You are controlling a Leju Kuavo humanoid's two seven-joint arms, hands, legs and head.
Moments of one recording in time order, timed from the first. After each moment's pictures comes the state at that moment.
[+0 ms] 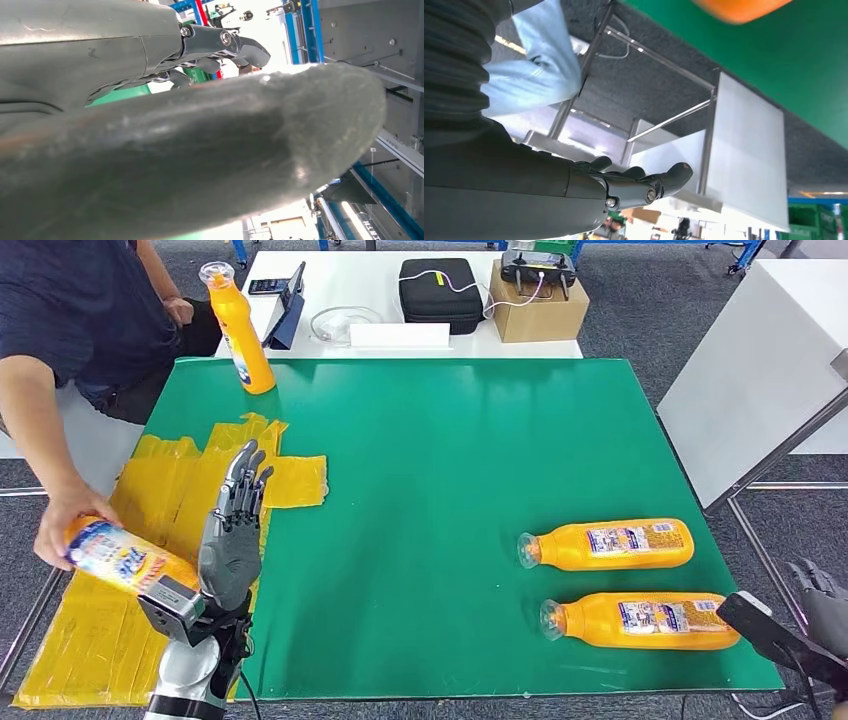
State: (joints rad) left arm -0.03 -0.21 -0.09 -1.48 -0.19 -0.13 -0.67; right arm 0.09 -0.50 -0.35 -1.31 0.97 0.15 -0.11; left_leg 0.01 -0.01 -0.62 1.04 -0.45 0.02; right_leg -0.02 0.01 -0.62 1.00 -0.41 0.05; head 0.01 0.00
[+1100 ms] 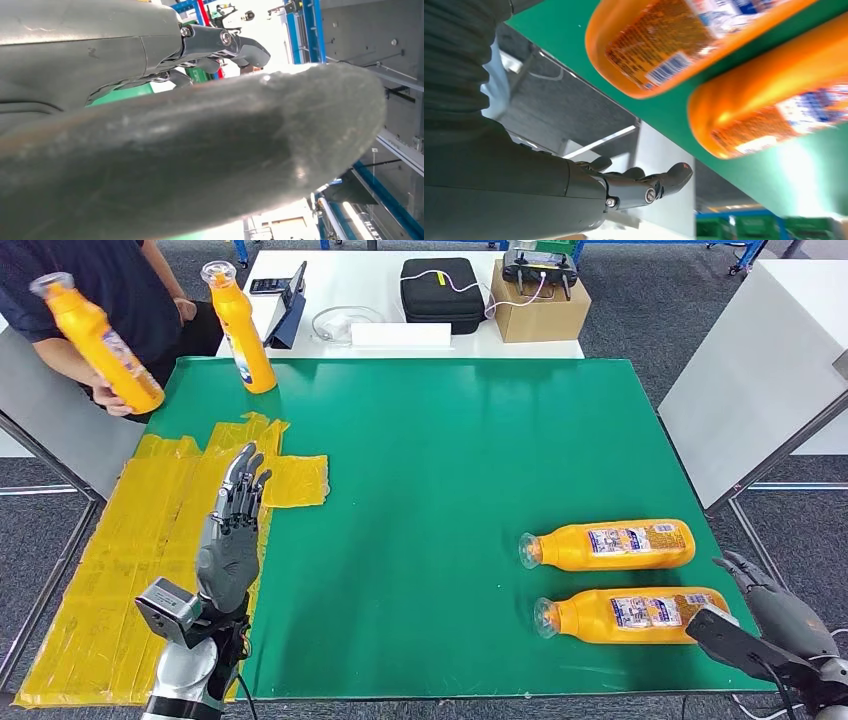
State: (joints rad) left arm -0.02 -0.19 -0.09 -1.47 -0.18 -0.13 -0.69; right arm 0.20 -0.58 -0.19 -1.51 0.70 0.24 -0.16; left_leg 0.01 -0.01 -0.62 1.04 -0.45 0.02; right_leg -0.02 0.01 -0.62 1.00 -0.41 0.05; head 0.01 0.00
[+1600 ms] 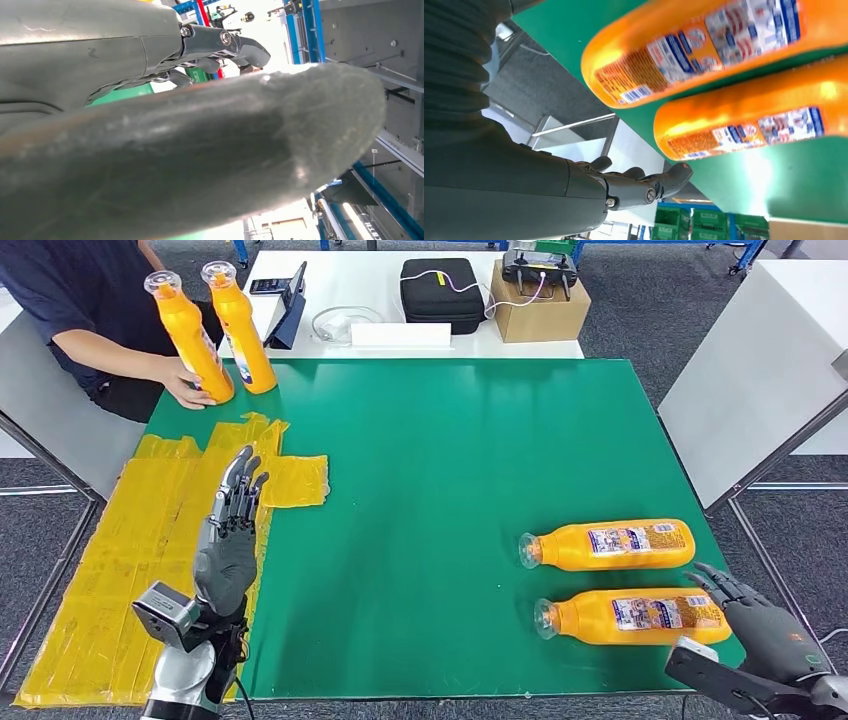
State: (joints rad) left arm -0.01 -0.19 -0.09 -1.48 -0.18 -0.13 -0.69; right arm 0.37 -0.69 -0.11 -1.76 0.69 0.25 -0.06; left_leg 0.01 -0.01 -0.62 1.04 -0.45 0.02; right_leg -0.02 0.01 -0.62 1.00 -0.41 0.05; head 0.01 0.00
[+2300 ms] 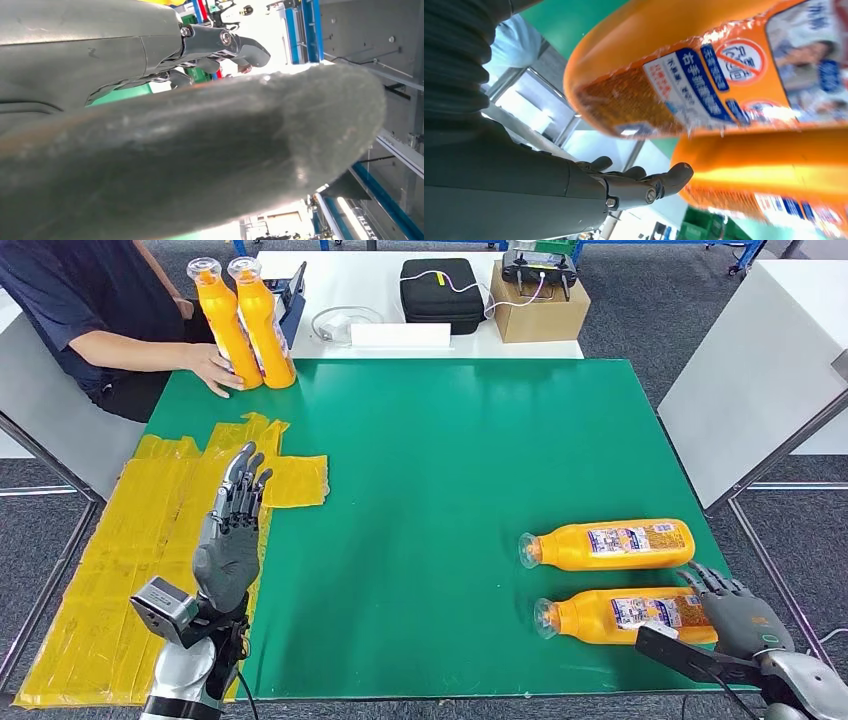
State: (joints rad) left arm -0.02 -0.19 -0.09 -1.48 -0.16 -0.15 -0.68; right arm 0.13 -0.66 0.09 -1.43 0.92 0.15 0.01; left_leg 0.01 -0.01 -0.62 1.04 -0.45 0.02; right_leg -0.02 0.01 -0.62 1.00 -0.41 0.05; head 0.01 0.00
